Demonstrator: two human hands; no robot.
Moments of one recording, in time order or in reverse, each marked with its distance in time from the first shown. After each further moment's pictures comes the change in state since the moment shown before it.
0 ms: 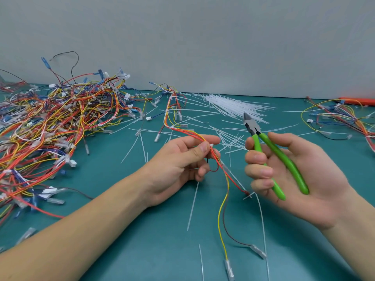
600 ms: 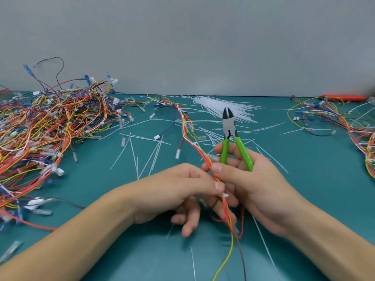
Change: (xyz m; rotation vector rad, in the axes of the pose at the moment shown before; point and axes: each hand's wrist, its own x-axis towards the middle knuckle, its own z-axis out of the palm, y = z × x) left_hand -0.018 0.010 0.018 0.331 -0.435 -0.337; right_hand 0.010 0.044 0.024 -0.420 0.150 -0.336
